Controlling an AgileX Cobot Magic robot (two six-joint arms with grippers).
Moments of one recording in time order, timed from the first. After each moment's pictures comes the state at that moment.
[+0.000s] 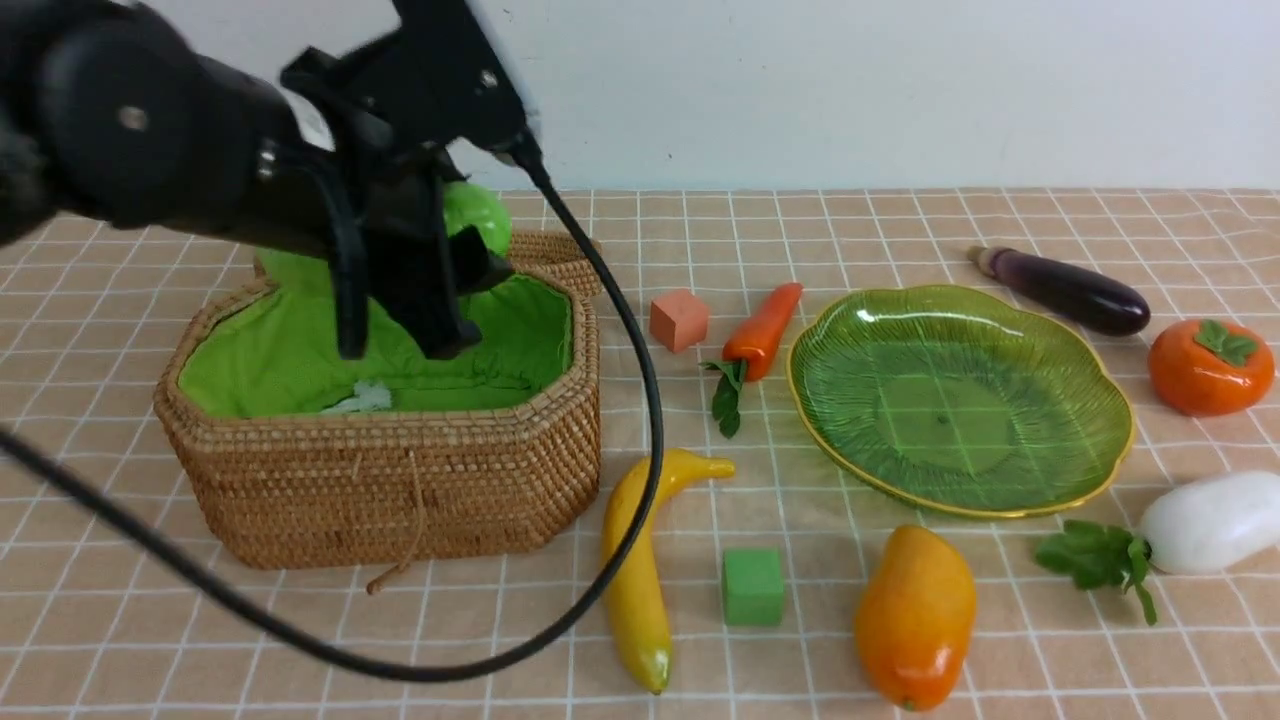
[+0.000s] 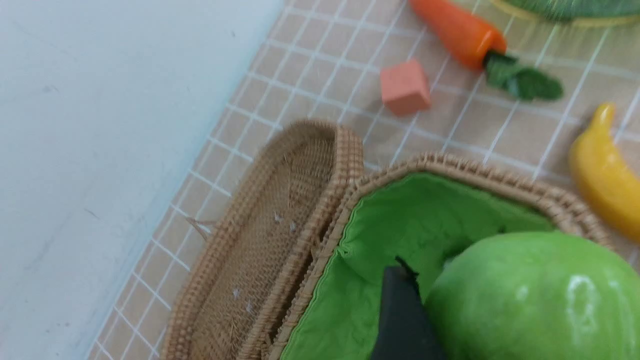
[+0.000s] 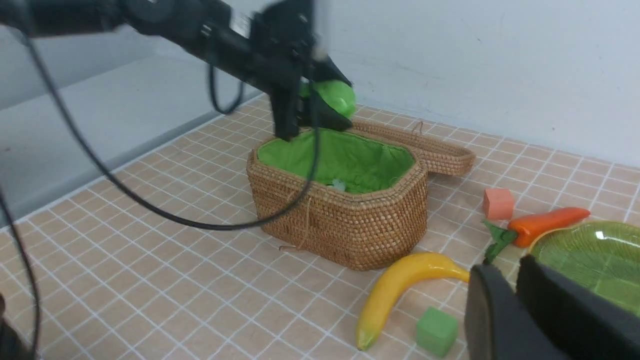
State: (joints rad) right arm 0.46 0.33 -0.89 0.38 0.82 -0.21; left arm -0.41 1.54 -1.30 0.03 0.48 0.75
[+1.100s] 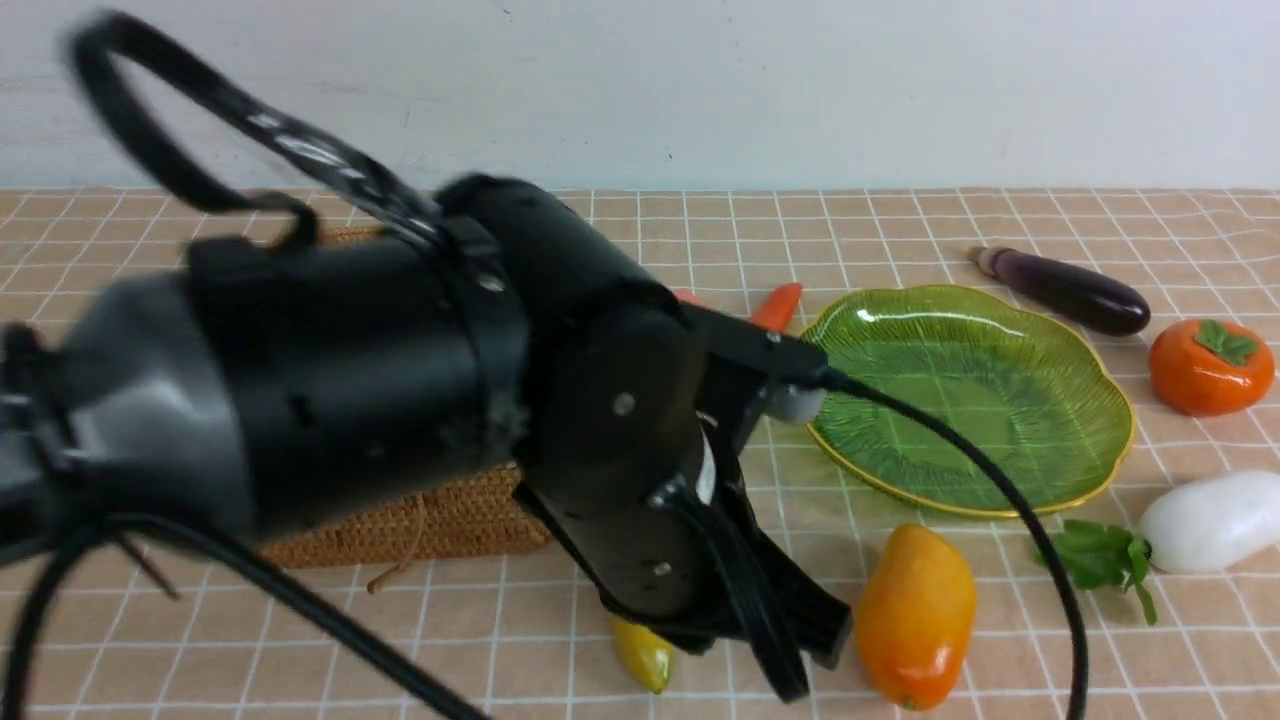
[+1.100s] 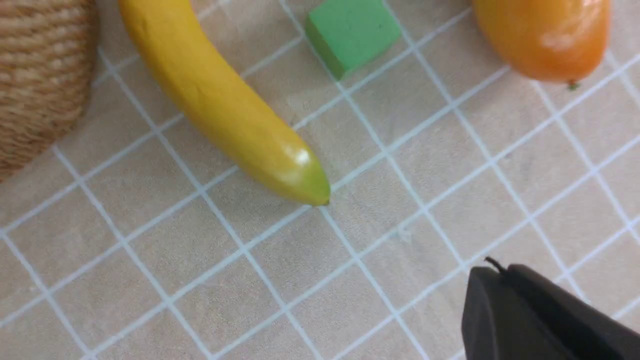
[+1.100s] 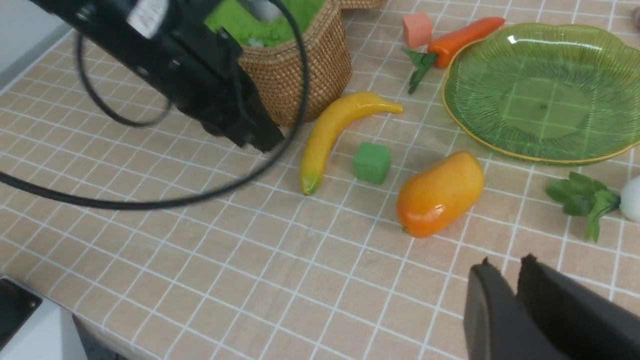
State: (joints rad) right arm 0.46 0.33 -1.04 0.16 1.27 0.08; left arm -0.89 1.66 -1.33 0.06 0.90 -0.39
